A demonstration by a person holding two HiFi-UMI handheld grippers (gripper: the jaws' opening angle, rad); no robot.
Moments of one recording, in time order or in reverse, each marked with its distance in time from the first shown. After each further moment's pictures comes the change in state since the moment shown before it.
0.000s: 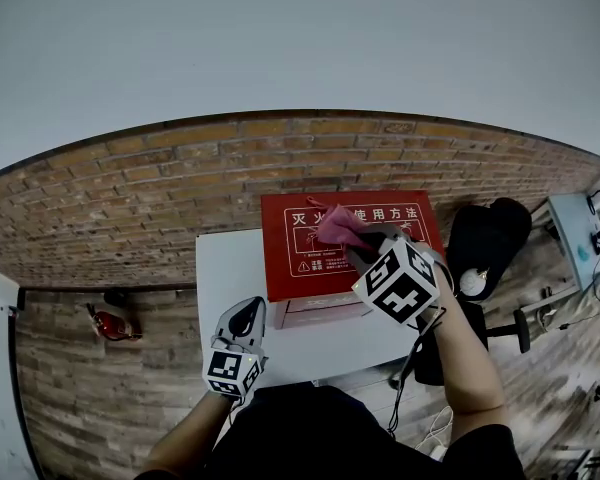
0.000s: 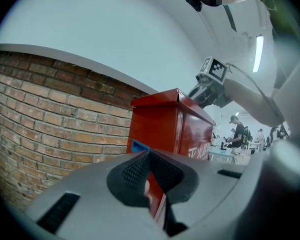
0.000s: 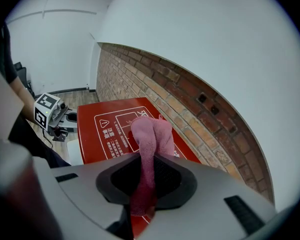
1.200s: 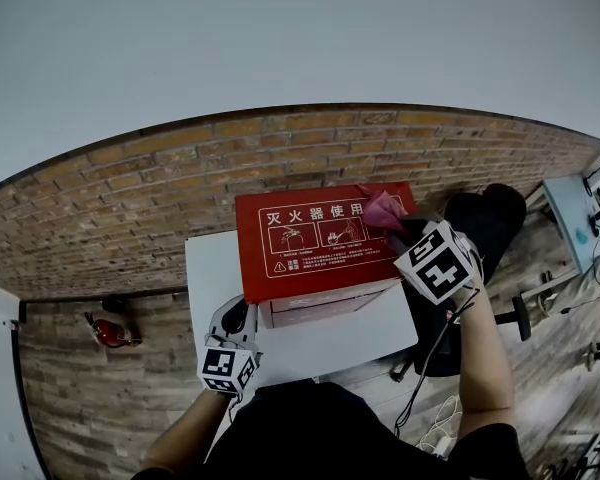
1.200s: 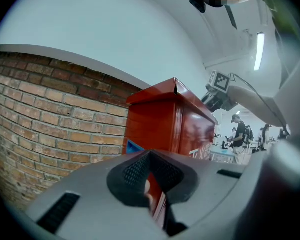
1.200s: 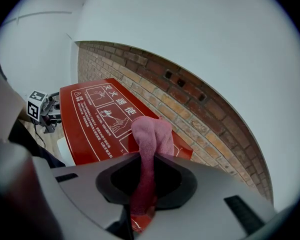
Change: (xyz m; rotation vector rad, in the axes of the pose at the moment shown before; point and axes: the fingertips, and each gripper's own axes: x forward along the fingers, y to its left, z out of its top) left arm 0.020 -0.012 -0.001 0.004 0.012 0.013; right arm -0.028 -0.071 -0.102 0.188 0.083 -0.099
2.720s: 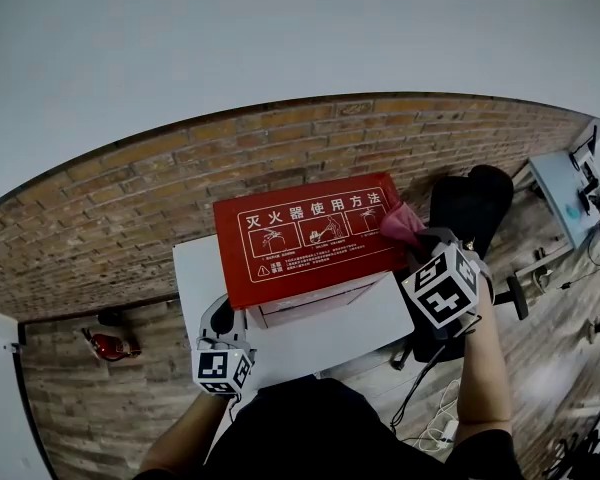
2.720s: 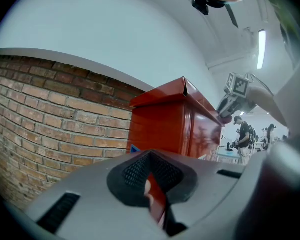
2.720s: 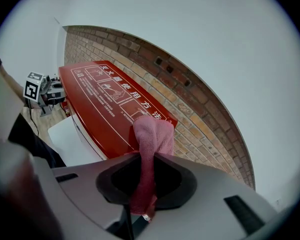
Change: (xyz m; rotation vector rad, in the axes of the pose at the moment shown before) left arm 0.009 0.008 0.010 0.001 -0.029 0.046; right arm -0.035 -0.006 -0.065 0.013 0.148 -0.149
